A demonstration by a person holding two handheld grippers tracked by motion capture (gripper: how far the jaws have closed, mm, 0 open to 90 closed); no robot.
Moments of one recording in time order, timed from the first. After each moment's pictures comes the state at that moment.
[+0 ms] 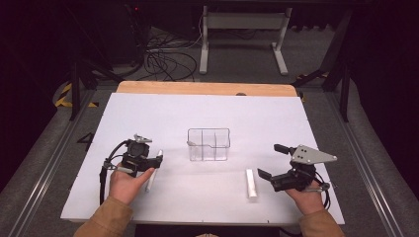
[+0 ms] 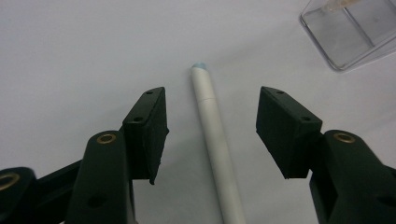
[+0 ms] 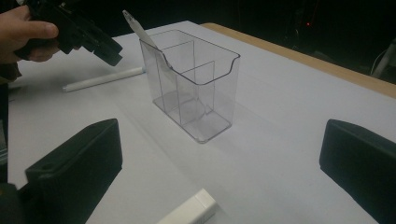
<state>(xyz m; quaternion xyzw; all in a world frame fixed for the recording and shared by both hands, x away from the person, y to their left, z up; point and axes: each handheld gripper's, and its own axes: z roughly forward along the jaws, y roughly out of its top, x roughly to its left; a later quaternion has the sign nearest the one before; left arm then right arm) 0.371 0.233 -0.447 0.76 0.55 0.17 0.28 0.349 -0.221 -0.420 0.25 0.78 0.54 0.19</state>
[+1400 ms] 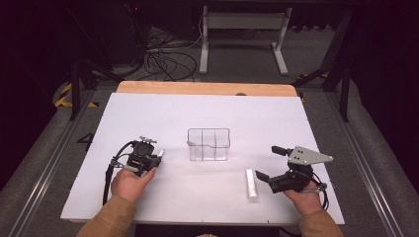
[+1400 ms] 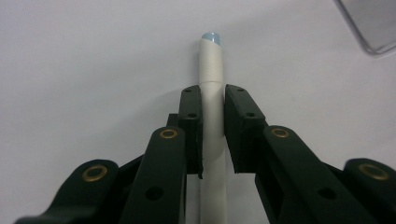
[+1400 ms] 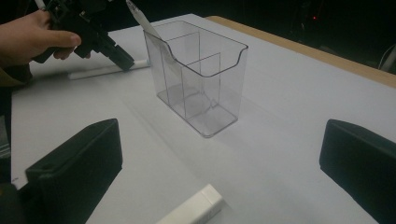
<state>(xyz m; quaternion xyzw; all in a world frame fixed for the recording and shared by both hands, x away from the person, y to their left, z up) 0.383 0.227 -0.464 0.77 0.56 0.15 0.26 0.349 -0.217 -0.425 0.24 0.79 0.53 0.18</state>
